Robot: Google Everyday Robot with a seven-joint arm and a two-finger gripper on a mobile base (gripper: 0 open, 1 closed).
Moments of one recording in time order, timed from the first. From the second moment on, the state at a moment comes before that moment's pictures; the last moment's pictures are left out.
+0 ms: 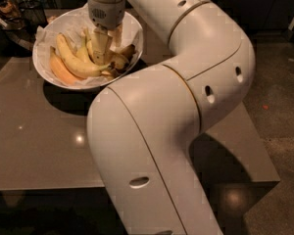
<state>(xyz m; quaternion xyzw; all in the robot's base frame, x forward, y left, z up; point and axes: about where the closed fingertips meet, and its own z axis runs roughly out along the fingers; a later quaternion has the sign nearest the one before) 0.682 0.090 0.898 -0.57 0.82 0.04 0.06</state>
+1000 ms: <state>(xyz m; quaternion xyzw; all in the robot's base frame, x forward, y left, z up) 0.695 0.094 0.897 -0.57 0.82 0.03 0.08</state>
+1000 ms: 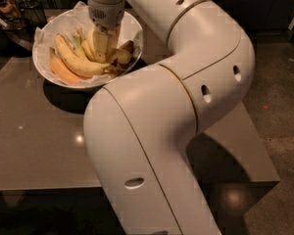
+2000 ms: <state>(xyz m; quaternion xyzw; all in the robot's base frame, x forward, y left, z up) 0.667 0.084 0.930 -0.58 0.80 0.00 0.13</state>
